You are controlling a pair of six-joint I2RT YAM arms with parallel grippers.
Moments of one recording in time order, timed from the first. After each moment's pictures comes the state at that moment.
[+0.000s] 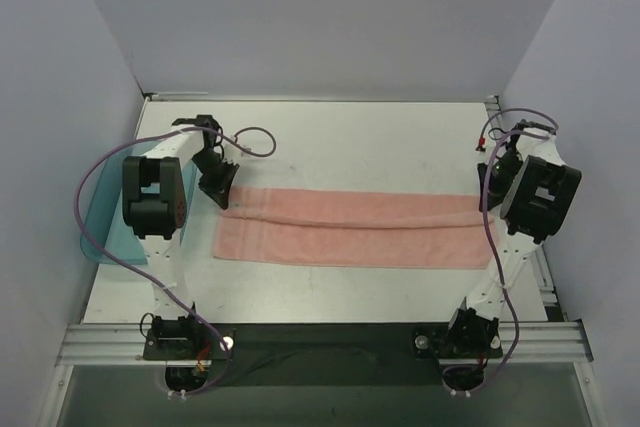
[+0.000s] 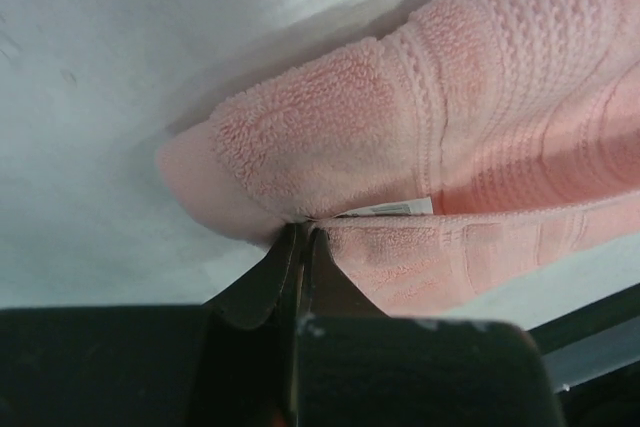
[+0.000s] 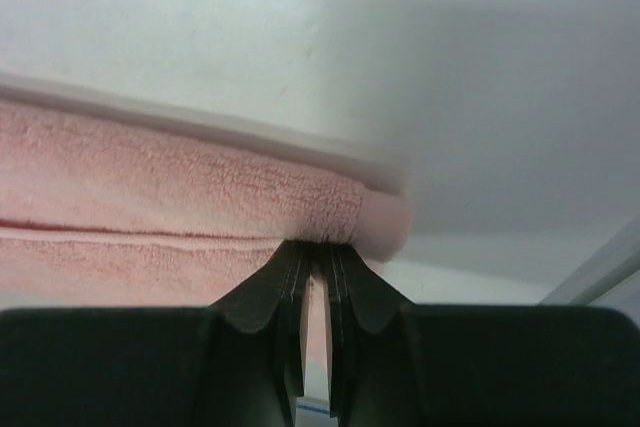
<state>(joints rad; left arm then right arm) -0.04 2.14 1.62 -1.10 0.25 0.40 -0.40 2.18 1.69 -1.17 -0.15 -0.49</state>
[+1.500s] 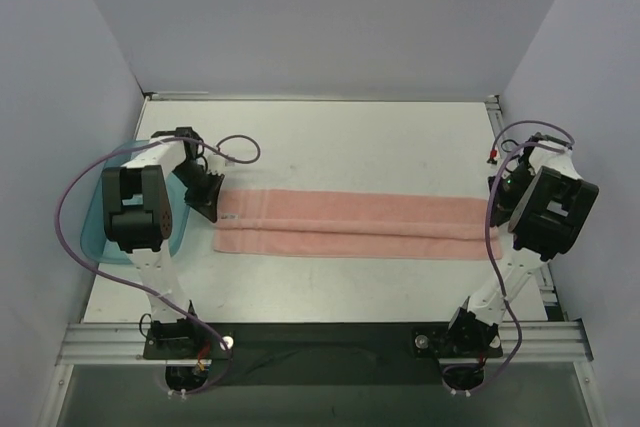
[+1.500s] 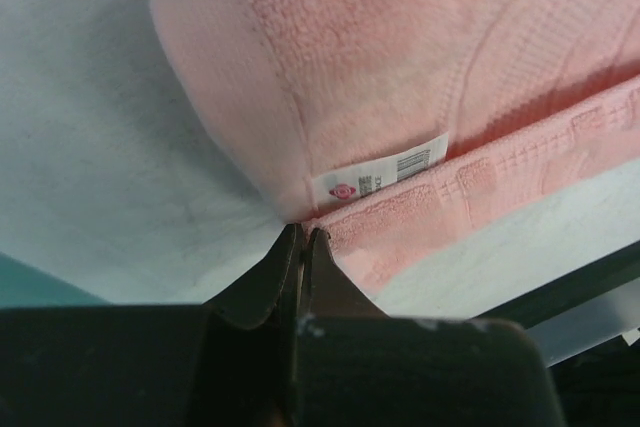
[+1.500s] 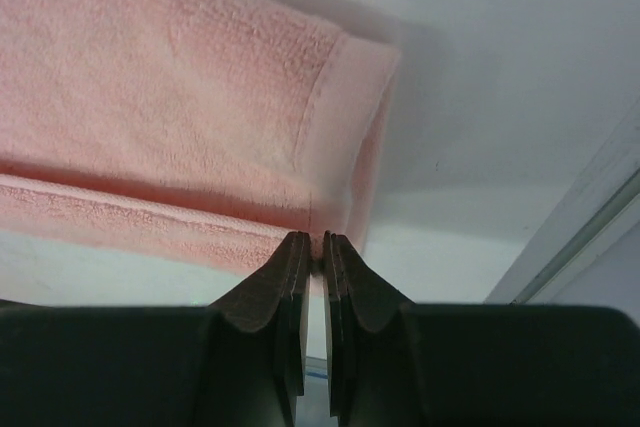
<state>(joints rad) 0.04 1.99 1.44 -1.10 0.29 0.40 -0.47 2.01 1.48 -1.13 -0.11 -0.51</state>
